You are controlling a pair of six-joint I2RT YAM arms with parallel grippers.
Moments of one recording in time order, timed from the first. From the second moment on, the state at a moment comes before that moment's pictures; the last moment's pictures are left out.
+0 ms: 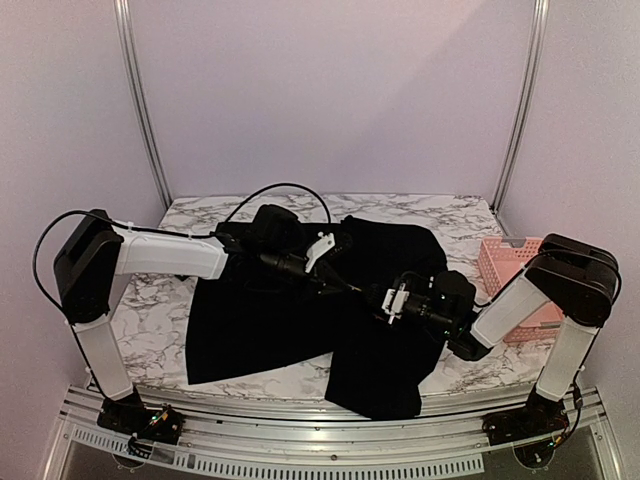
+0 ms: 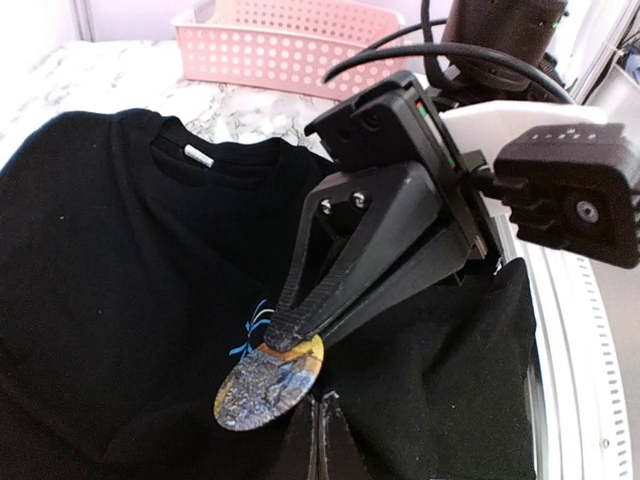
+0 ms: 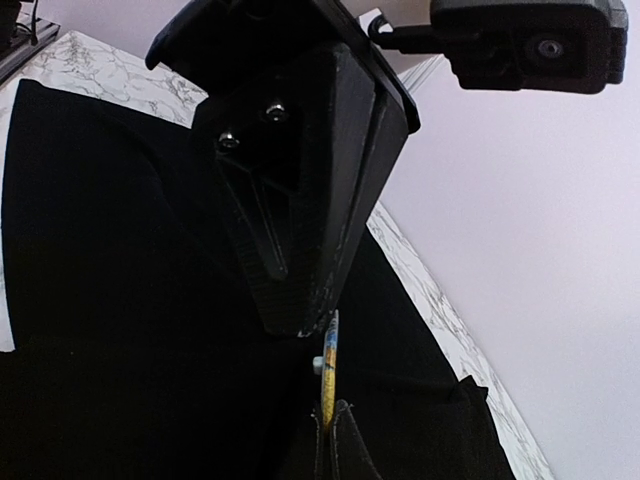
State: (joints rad) left arm -0.80 1.83 1.17 0.04 0.65 0.25; right arm 0.81 1.80 0.49 1.25 -0.23 -0.65
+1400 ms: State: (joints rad) left arm -0.81 1.84 1.12 0.16 0.66 0.30; right arm 0.68 1.77 0.50 1.25 -0.68 -0.22
